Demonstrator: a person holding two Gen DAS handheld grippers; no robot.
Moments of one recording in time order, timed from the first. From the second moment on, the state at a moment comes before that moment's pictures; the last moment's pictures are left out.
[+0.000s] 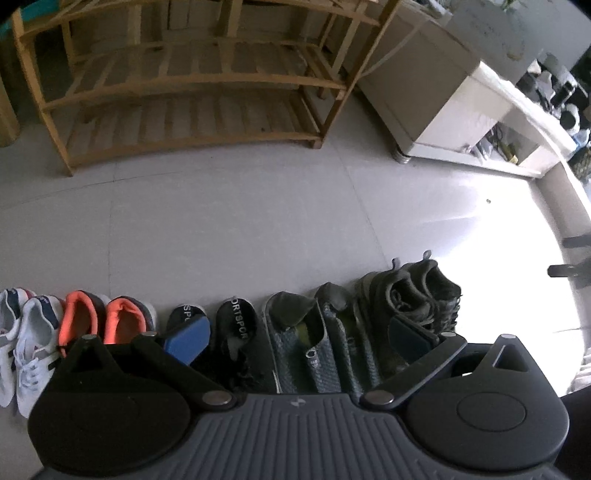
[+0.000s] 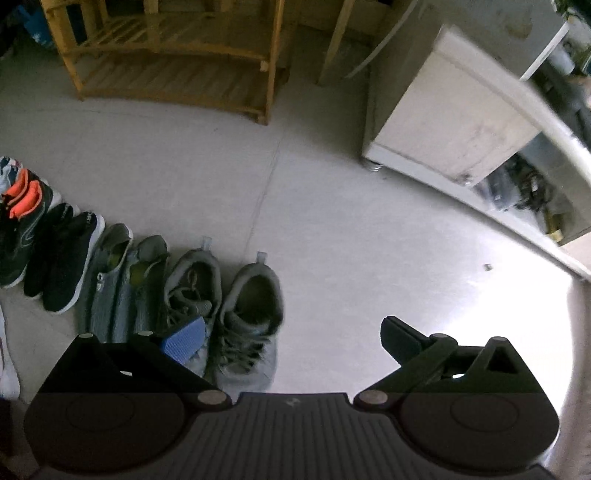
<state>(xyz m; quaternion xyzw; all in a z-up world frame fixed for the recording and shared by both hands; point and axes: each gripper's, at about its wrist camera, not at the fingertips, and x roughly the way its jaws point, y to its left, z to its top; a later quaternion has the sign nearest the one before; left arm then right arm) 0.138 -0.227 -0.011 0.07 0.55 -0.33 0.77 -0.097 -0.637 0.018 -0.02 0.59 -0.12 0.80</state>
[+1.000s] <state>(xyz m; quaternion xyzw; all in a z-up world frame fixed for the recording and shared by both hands) 0.168 -0.218 -0.042 0.02 0.60 -0.26 0.76 0.010 -0.639 -0.227 0.05 0.67 -0.11 0.73</state>
